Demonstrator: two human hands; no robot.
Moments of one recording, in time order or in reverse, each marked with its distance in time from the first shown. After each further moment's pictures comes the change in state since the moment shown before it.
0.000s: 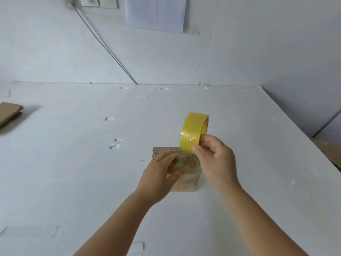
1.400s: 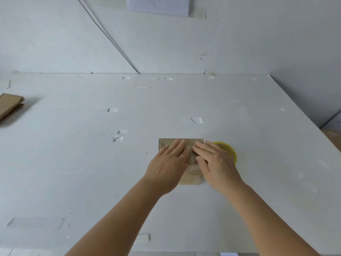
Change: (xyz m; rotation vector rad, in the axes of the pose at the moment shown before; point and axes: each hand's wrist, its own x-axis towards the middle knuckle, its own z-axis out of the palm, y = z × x) left_hand 0.010 -0.003 0.000 0.531 -0.271 0.157; right_hand 0.002 0.063 0.007 -0.729 -0.267 -0.375
